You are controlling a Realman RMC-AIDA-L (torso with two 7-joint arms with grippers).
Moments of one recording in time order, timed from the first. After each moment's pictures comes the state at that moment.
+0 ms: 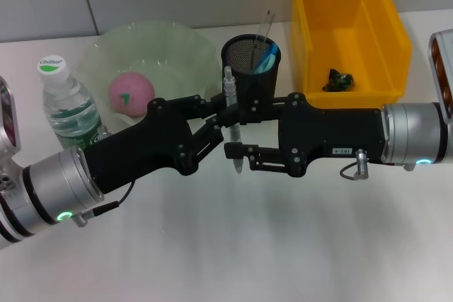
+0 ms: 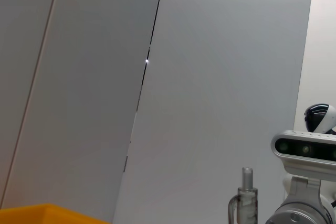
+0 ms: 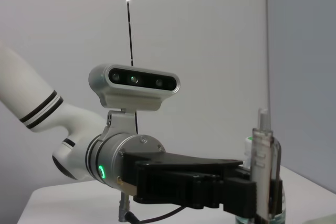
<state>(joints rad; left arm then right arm) -0.67 -2.08 0.88 0.05 1.45 1.62 -0.83 0.63 2.08 -0.73 -0.47 -1.87 -1.64 1.03</state>
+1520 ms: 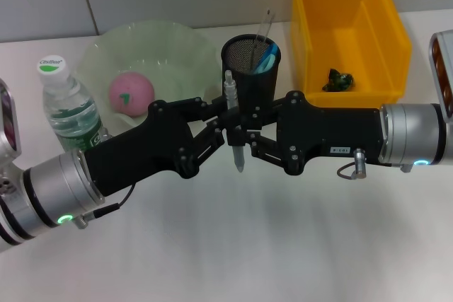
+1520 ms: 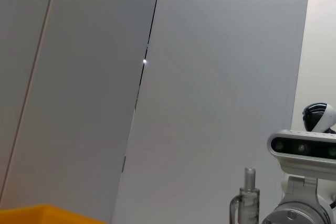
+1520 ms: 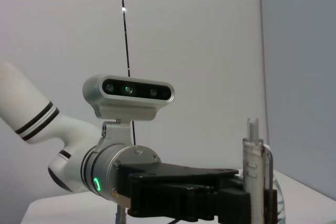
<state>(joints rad) -0.67 -2.08 0.88 0.04 1.45 1.63 -0.81 0.63 2.08 -0.73 -0.44 -1.84 -1.64 1.02</state>
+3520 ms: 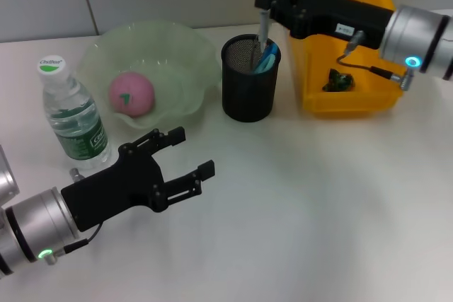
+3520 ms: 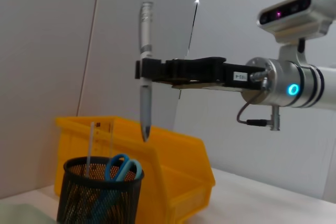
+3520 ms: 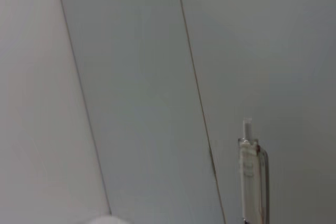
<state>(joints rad) -0.54 -2.07 0.95 0.10 1.45 1.46 -0.79 0.68 2.07 -0.80 -0.53 -1.55 -1.24 1.29</state>
